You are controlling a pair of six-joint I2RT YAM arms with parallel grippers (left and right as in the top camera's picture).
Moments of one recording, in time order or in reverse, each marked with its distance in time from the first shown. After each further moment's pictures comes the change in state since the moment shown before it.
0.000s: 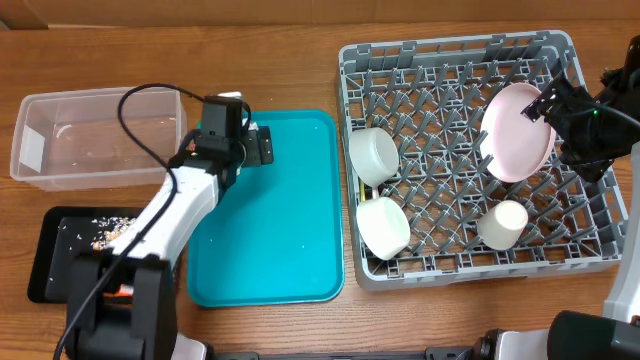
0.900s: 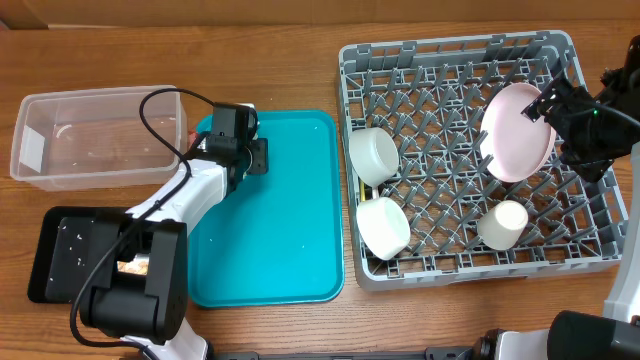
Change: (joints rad) left arm -0.001 0.132 0.002 0.048 0.037 0.076; right arm 0.000 0.000 0.000 0.000 0.000 0.000
